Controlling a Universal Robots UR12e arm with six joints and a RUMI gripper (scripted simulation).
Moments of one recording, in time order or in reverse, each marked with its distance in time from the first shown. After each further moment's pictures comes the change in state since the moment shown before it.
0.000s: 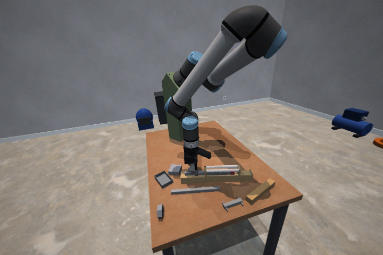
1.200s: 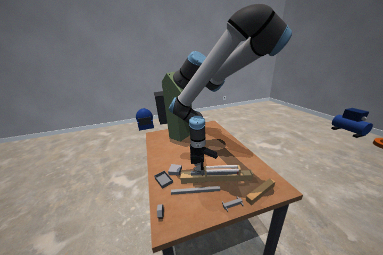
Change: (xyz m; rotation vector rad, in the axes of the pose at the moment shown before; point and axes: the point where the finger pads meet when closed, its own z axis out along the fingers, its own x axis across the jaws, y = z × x) arm 0.000 -0.039 0.000 0.000 0.000 0.000
